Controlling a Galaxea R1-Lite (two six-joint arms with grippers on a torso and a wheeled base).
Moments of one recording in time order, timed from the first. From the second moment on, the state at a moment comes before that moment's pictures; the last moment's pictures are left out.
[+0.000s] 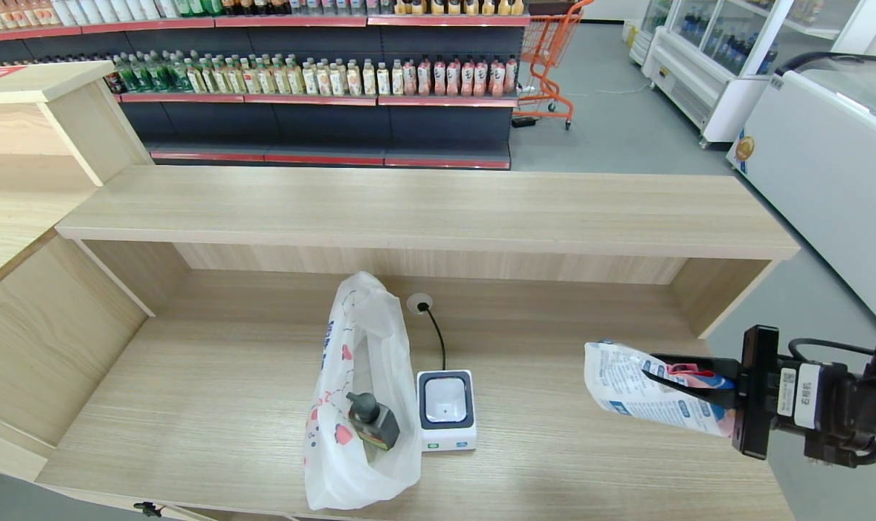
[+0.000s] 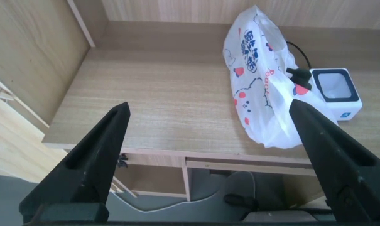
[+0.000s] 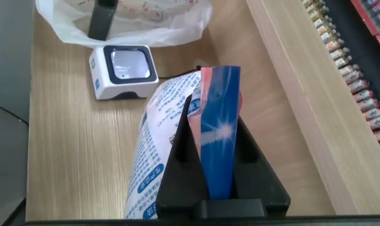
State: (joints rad) left arm 0.00 0.00 0.00 0.00 0.00 0.01; right arm 0.08 1.52 -0.33 -0.95 0.89 -1.11
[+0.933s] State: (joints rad) left arm 0.00 0.00 0.00 0.00 0.00 0.01; right arm 0.09 1.72 -0.39 -1.01 0.91 -1.11
